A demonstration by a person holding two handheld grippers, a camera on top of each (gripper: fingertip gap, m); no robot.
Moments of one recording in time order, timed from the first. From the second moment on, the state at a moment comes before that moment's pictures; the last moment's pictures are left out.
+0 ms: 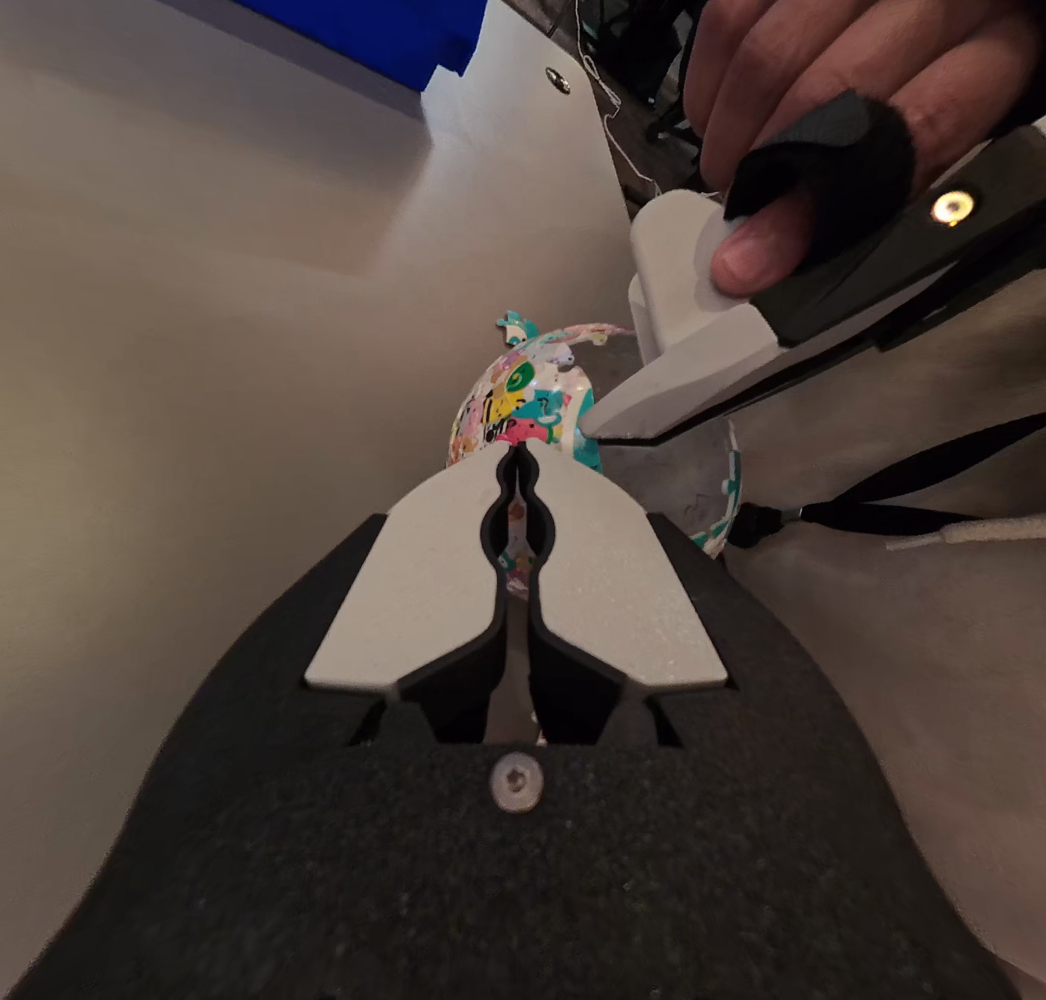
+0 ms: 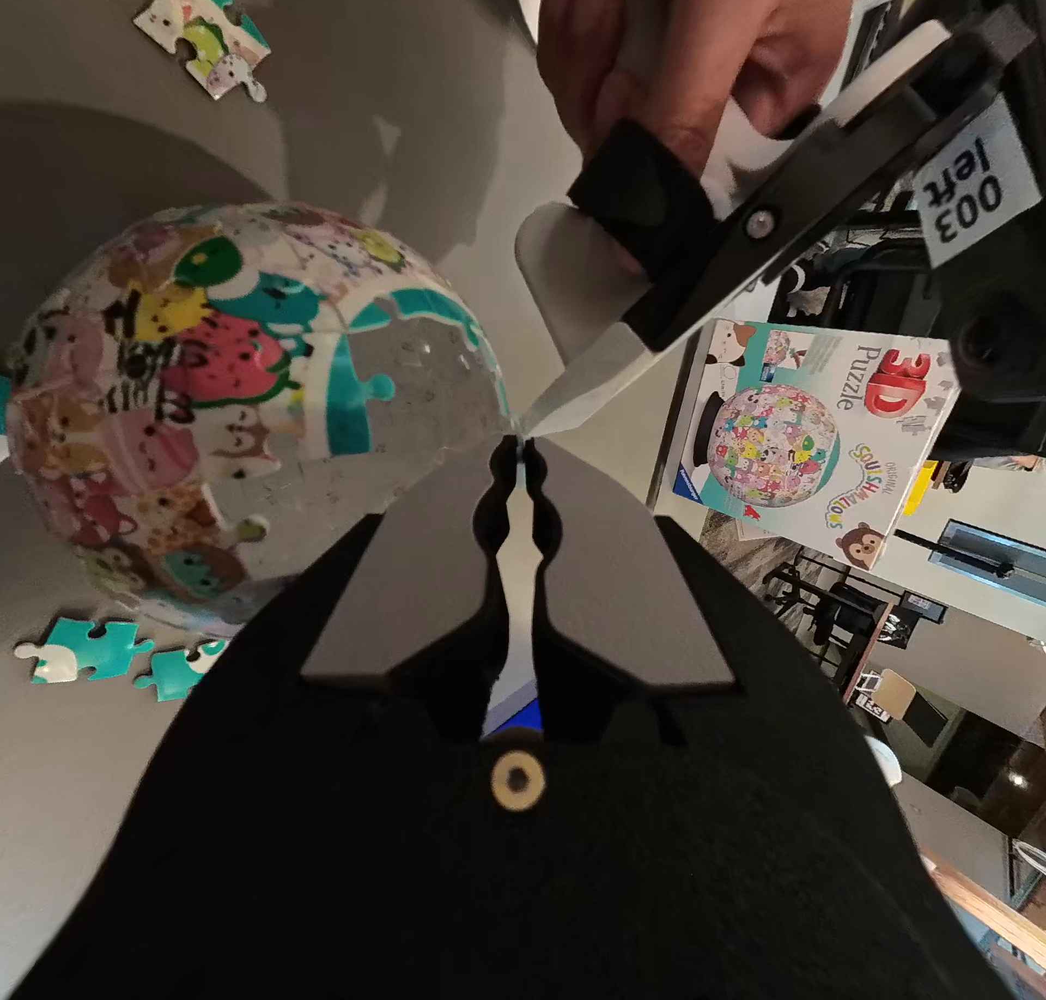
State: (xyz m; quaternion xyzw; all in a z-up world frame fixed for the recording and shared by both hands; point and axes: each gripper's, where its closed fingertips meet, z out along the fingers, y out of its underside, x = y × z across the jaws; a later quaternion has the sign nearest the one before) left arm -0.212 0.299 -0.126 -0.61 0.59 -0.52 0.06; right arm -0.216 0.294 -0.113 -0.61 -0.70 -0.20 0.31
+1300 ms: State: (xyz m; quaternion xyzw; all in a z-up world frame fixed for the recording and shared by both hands) left arm -0.200 0.302 -0.127 -0.61 0.61 -0.50 0.08; right arm -0.217 0.293 -0.113 -0.61 -0.70 -0.20 0.30
